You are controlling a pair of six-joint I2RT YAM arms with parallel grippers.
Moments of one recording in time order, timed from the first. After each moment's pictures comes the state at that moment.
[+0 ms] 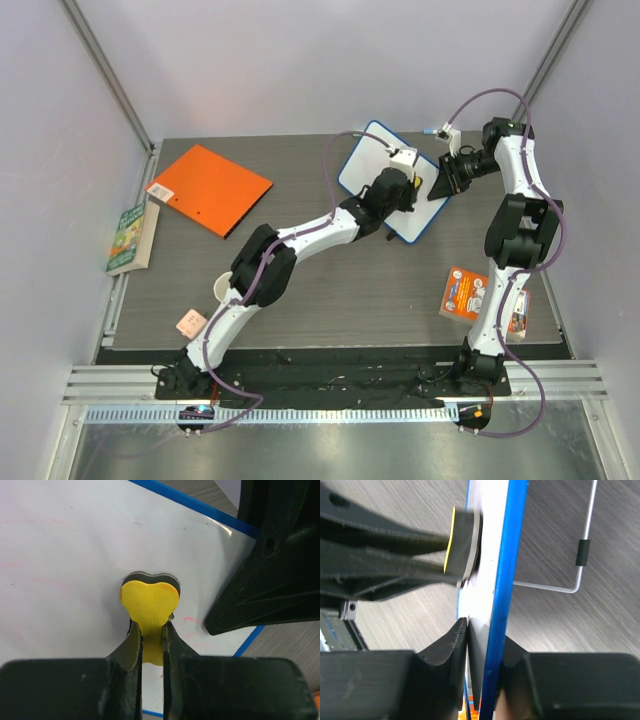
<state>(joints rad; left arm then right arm) -0.90 2.41 2.03 0.09 -0.20 -0.34 -0.17 2.22 2.09 -1.34 -0.86 -0.84</state>
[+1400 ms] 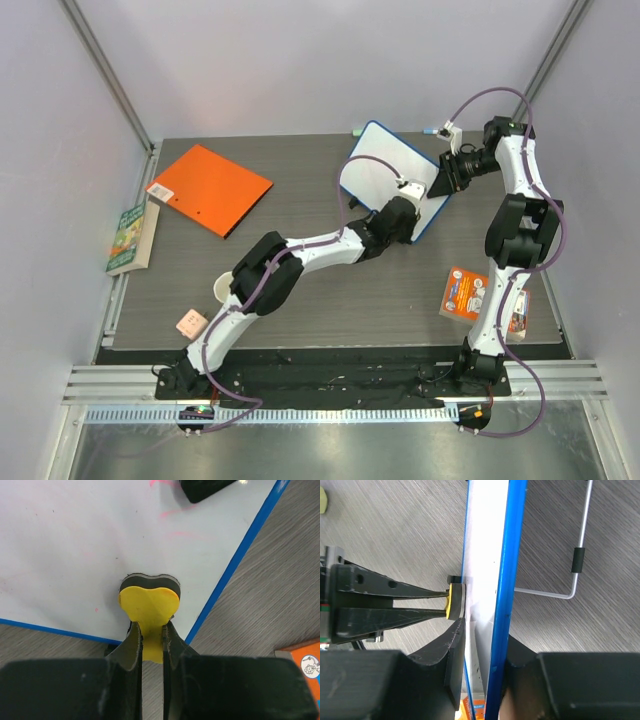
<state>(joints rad) -0.98 2.37 1.85 0.05 -0.22 -0.31 -0.17 2.22 2.10 -1.32 -0.89 -0.83</state>
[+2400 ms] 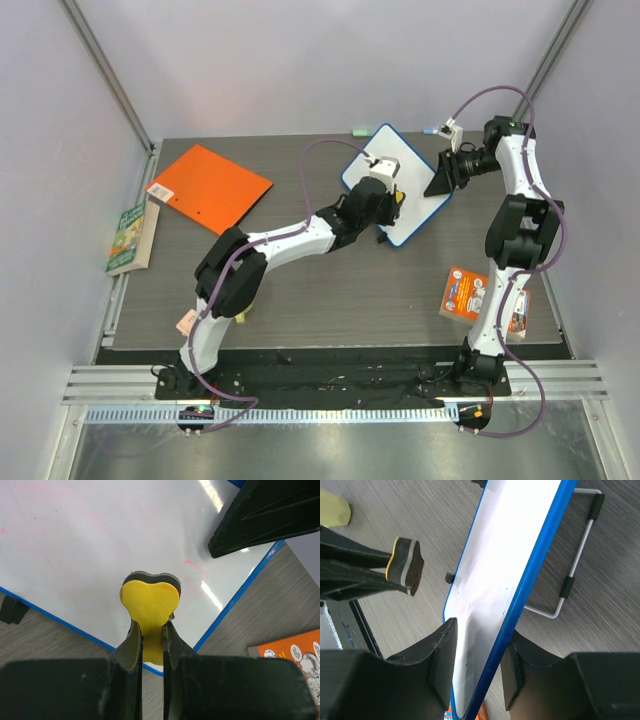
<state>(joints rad) -0.89 2.10 1.62 0.12 -0.16 -0.37 -0.18 2.22 2.10 -1.33 -0.95 -0.81</state>
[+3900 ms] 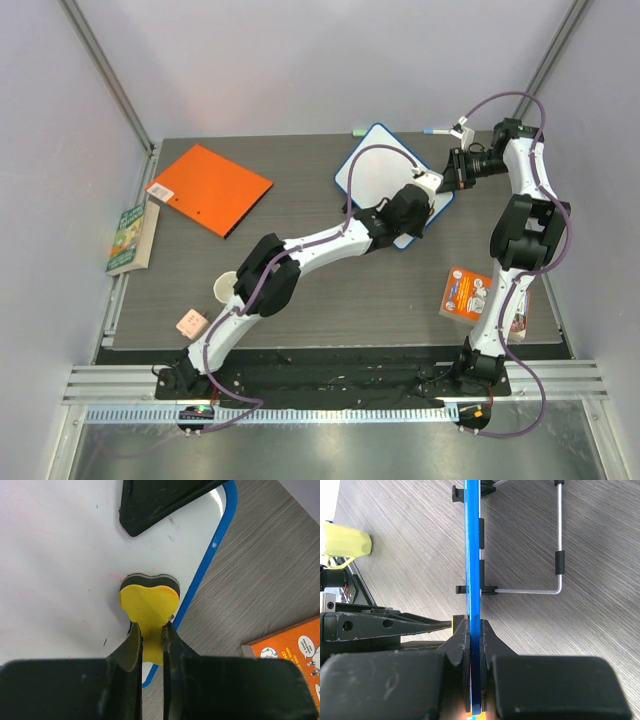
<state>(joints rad) -0.99 2.39 2.06 -0.16 -0.17 -0.26 -0.21 2.20 2.06 -1.27 -0.97 -0.60</state>
